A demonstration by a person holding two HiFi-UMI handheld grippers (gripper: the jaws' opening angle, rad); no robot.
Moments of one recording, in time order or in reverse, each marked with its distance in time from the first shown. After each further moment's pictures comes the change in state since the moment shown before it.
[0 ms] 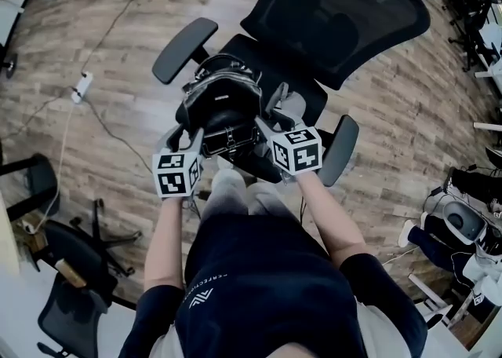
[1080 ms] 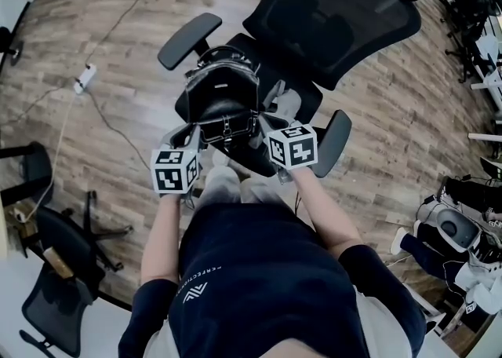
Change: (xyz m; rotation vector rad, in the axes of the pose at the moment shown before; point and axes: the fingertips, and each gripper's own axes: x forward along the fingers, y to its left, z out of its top) left arm -0.036 -0.029 -0.014 -0.027 -0.034 -0.032; right arm -0.024 0.016 -0.021 -0.017 0.041 0.019
